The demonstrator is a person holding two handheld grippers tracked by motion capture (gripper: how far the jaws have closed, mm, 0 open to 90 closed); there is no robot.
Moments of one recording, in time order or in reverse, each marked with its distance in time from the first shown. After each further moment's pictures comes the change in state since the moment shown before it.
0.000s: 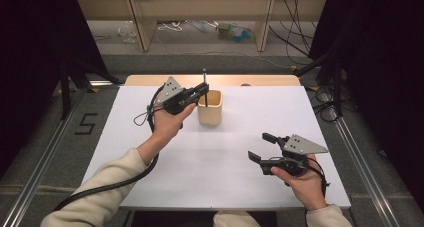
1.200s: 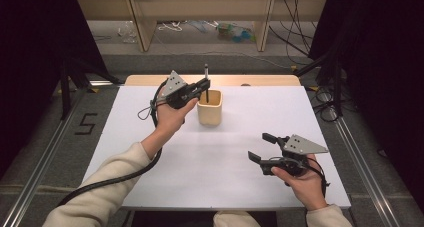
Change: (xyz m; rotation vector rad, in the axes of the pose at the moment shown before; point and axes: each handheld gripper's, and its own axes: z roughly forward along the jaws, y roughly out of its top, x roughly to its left) left arm 0.009 0.002 0.015 0.013 0.021 0.000; right arm 0.000 0.000 0.000 0.002 0.000 -0.001
